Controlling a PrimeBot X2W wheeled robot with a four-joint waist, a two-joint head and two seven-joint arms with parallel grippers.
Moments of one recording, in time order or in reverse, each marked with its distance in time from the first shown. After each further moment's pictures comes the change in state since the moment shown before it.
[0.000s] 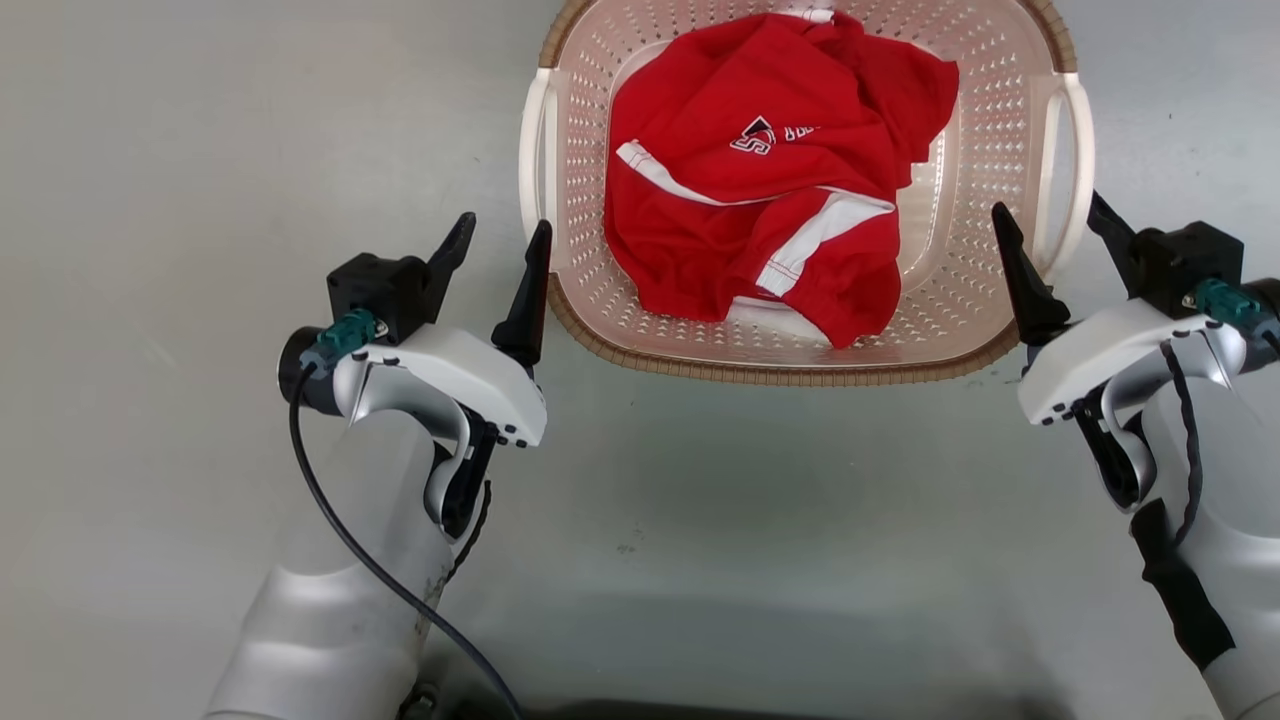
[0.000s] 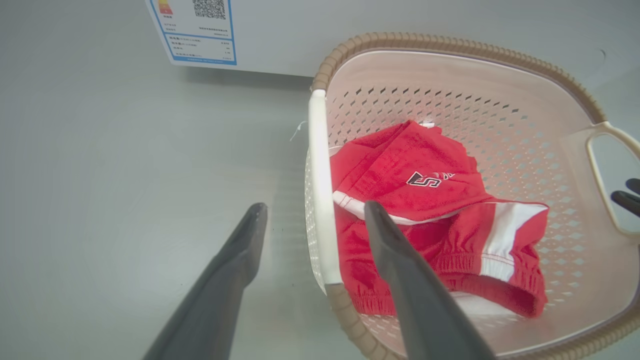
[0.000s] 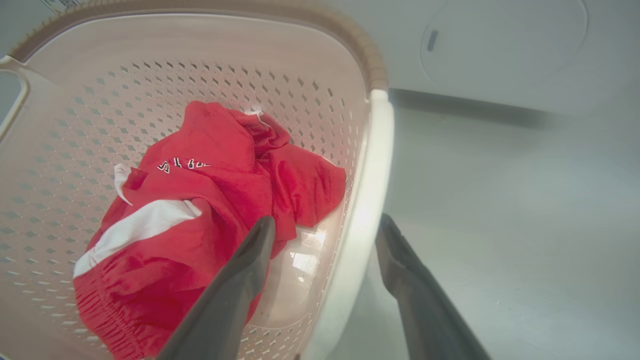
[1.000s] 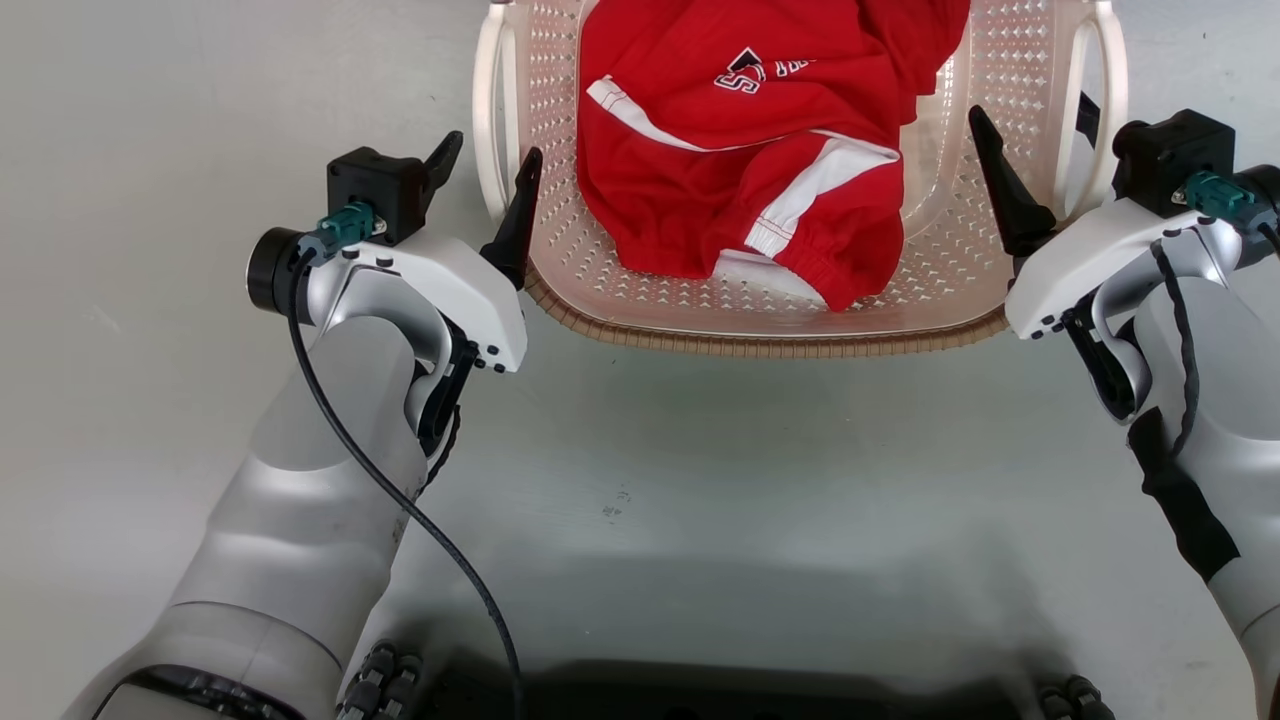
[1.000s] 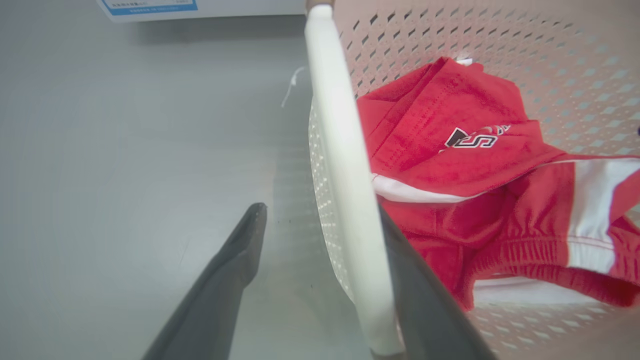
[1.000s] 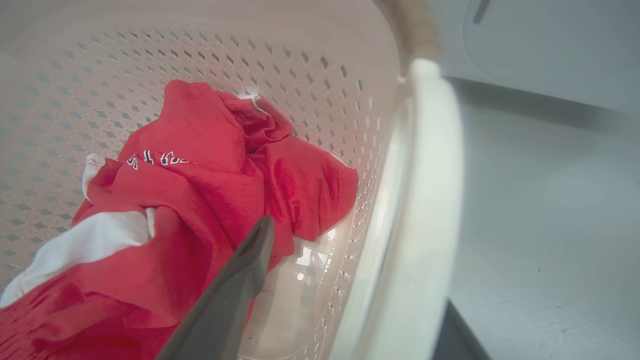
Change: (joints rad) left arm -0.239 0.034 -0.141 0.233 -0.041 -0.011 0.000; right arm -0.209 -0.016 0.180 0.110 0.090 0.001 -0.010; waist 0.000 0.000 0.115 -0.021
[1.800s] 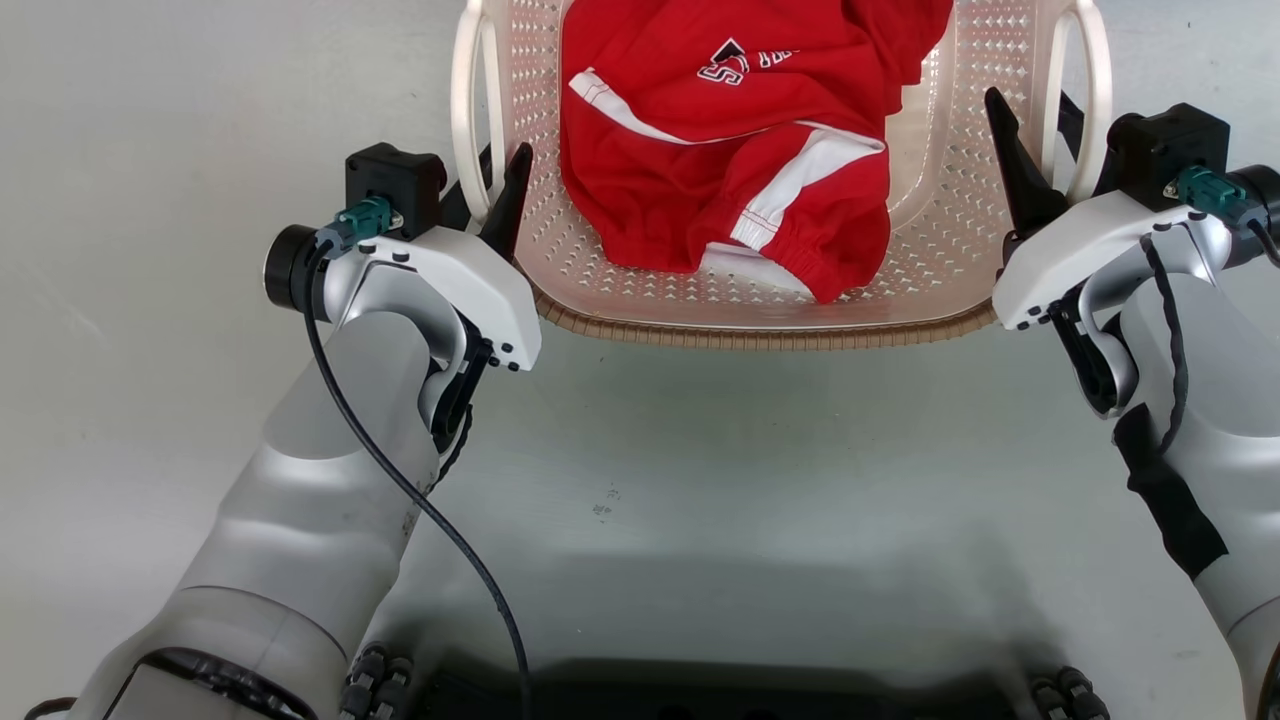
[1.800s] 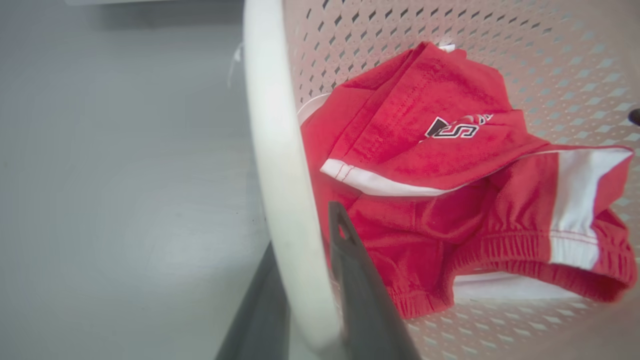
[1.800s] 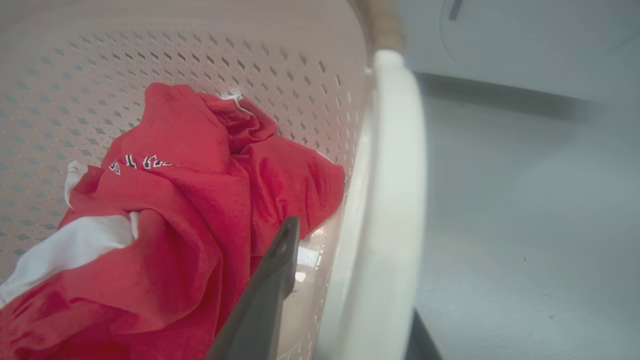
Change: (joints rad) left arm -0.037 -0.002 -0.121 0.050 -0.105 -0.001 -0.005; right arm -0.006 0.017 0.009 -0.009 0.023 -0.010 0.000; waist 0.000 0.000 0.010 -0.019
